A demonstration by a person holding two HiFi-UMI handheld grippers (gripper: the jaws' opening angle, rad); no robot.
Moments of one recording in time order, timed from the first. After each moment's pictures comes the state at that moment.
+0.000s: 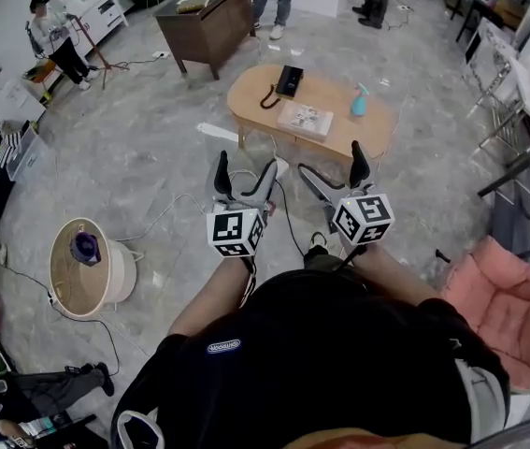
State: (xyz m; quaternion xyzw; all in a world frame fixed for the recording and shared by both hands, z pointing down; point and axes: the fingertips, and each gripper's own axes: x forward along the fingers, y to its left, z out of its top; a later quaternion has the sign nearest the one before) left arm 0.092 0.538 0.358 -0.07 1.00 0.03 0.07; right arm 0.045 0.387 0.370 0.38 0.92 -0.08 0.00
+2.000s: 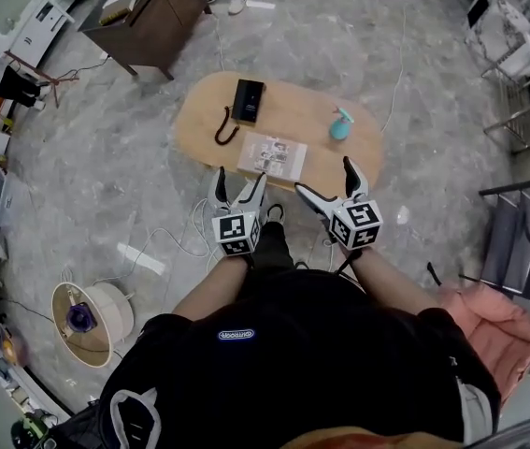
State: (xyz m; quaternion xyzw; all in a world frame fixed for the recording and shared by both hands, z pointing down) left arm -0.362 0.497 0.545 -0.06 0.99 0.01 -0.12; right arm -0.379 0.320 0.532 0.35 0.92 -0.07 -0.18
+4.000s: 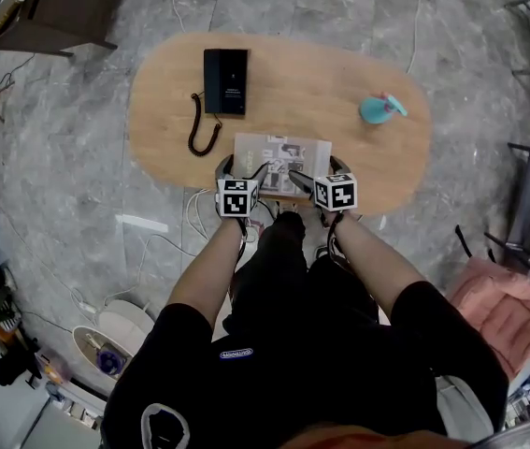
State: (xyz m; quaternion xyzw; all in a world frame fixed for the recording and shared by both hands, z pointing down) left arm -0.537 0.556 0.985 -0.20 0.86 0.00 -0.48; right arm -0.515 0.391 0.997 0.22 0.81 -0.12 -0.52
